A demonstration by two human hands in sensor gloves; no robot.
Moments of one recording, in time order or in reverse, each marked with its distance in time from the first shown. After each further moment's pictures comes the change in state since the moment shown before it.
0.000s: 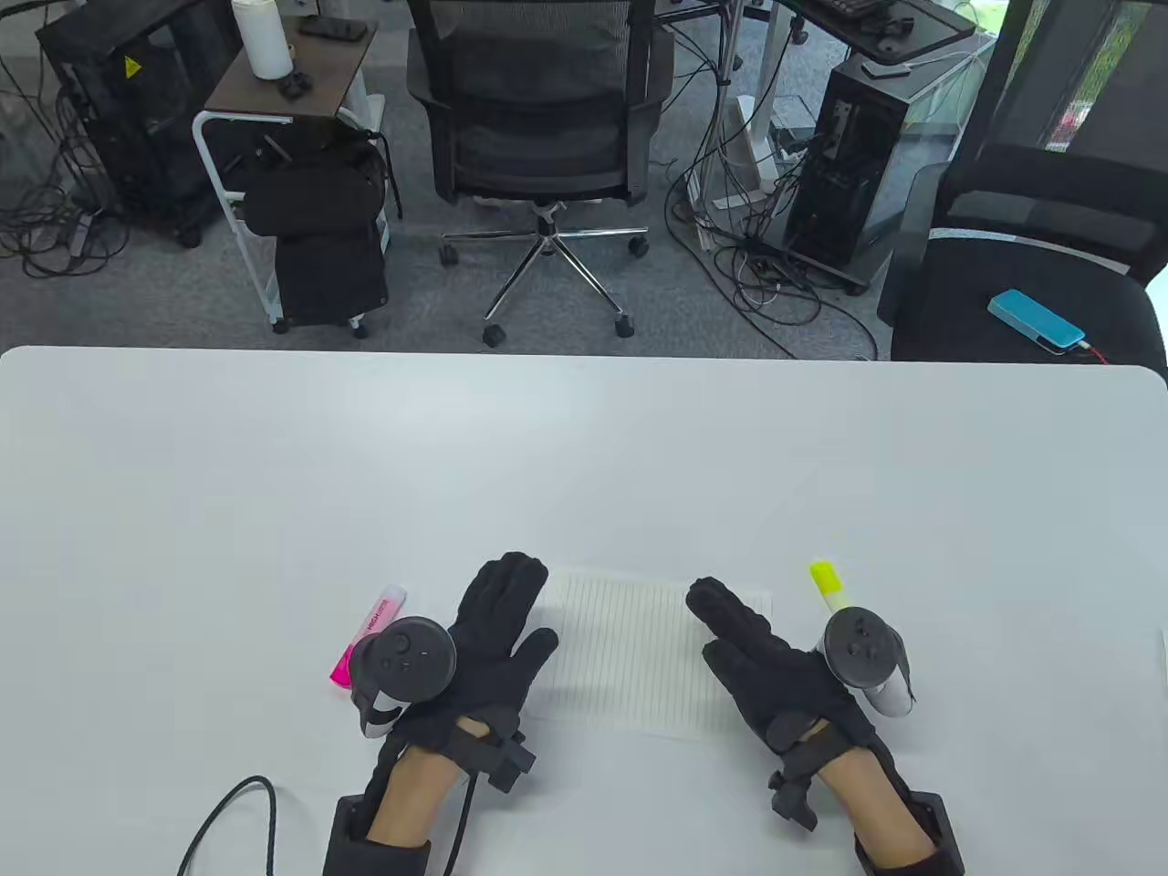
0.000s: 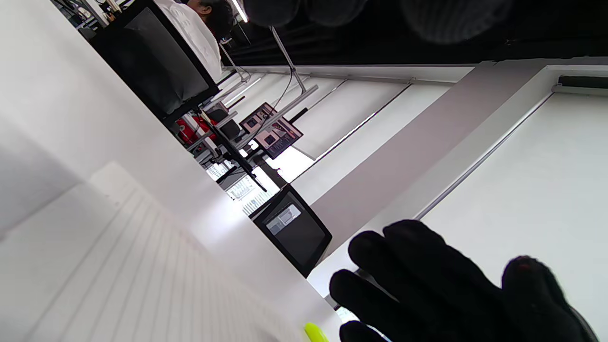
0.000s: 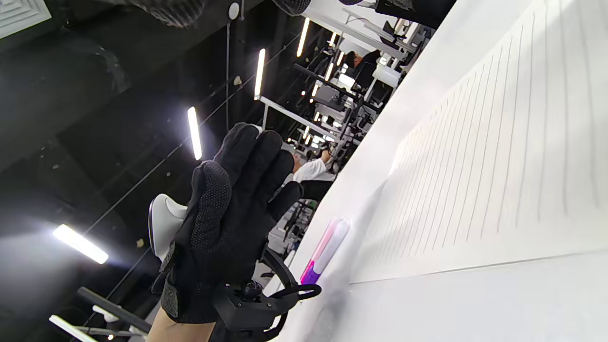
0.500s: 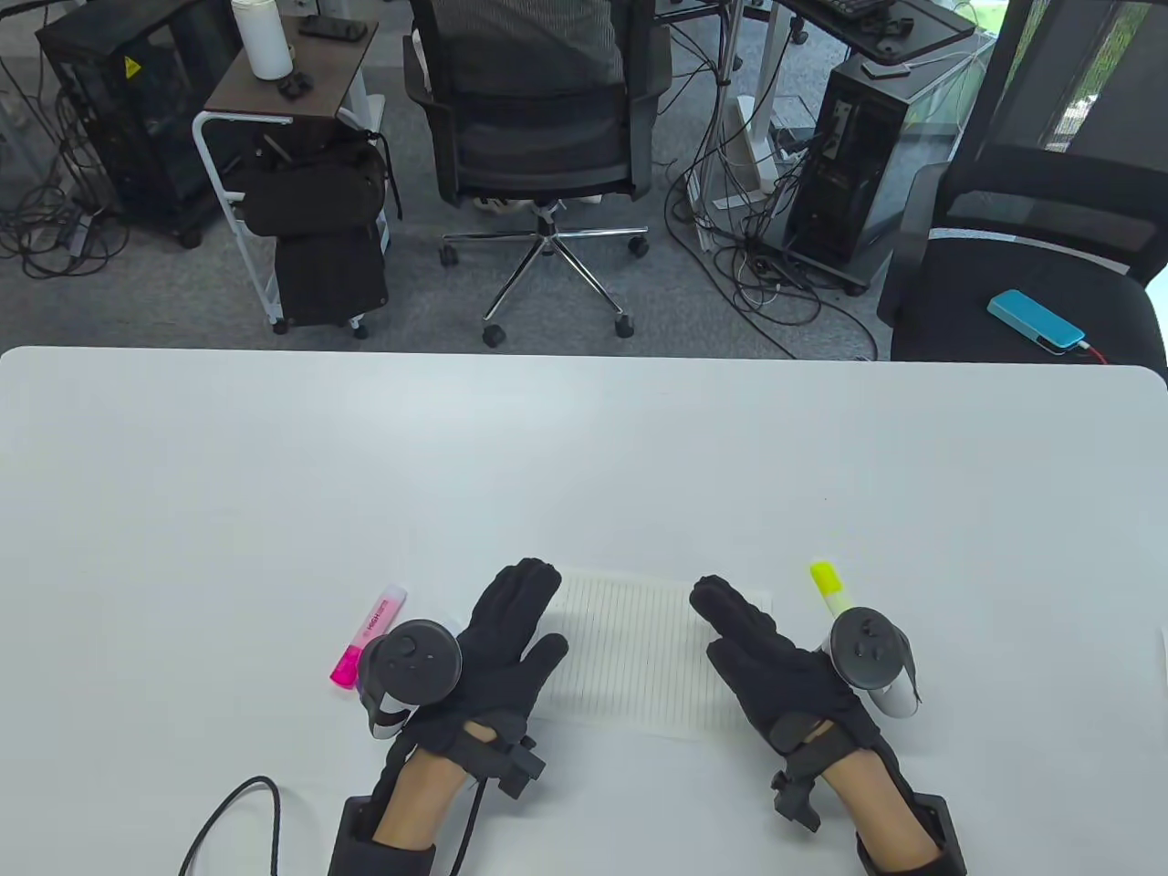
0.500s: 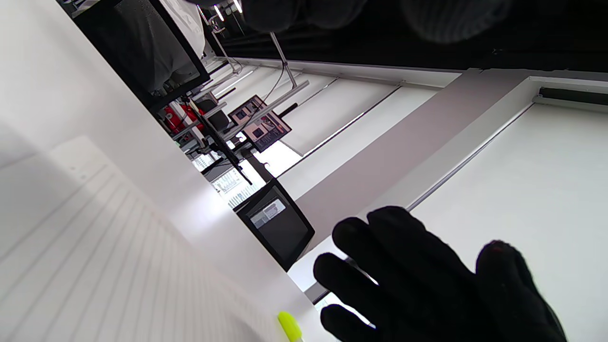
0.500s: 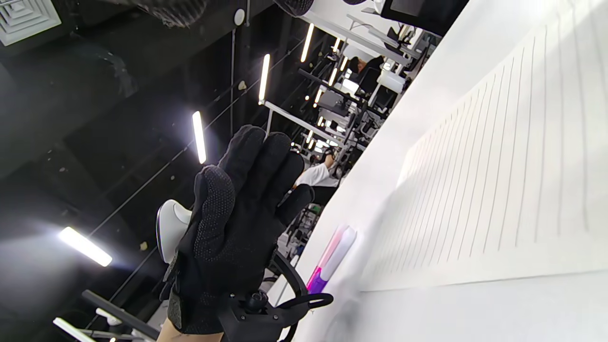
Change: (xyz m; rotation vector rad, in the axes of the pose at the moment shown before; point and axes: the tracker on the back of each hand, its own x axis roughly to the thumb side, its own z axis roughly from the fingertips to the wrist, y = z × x) left_hand 0.002 -0.009 -0.001 -0.018 -0.027 0.059; right_hand 0.006 -0.007 0.003 -0.029 -0.013 0.004
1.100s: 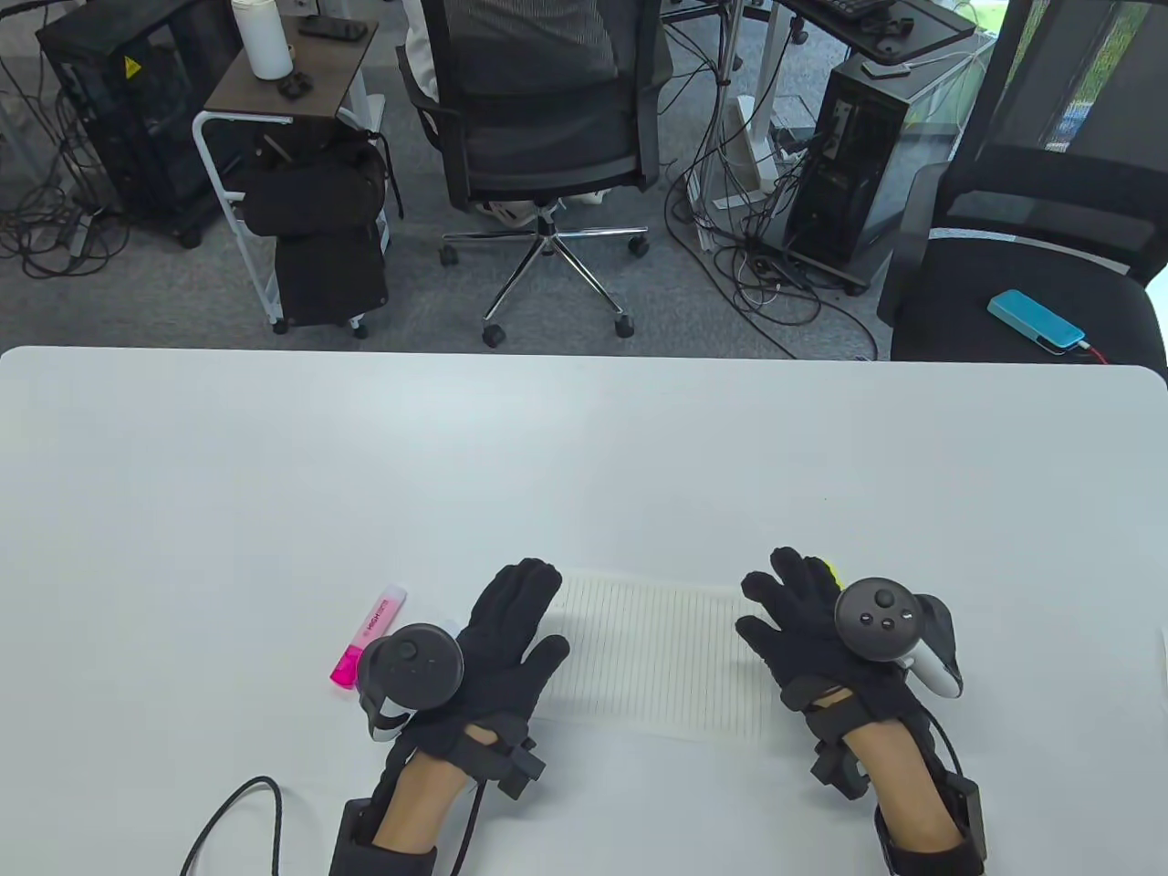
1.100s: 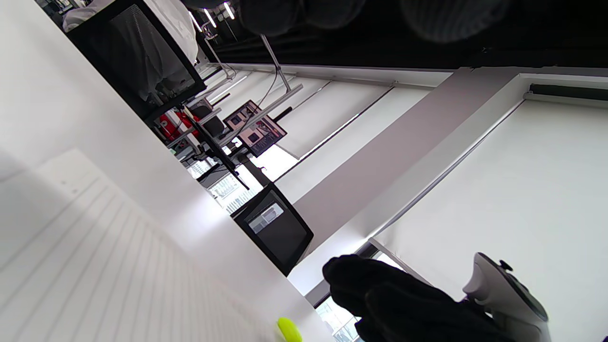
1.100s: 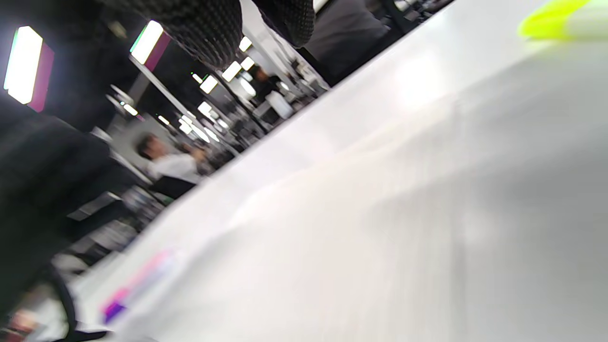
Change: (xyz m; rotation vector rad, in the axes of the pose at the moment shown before) left_hand 0.005 0.002 0.001 0.014 -0.019 -0.028; right_hand 0.002 -0.046 -0.007 0.001 0.450 0.524
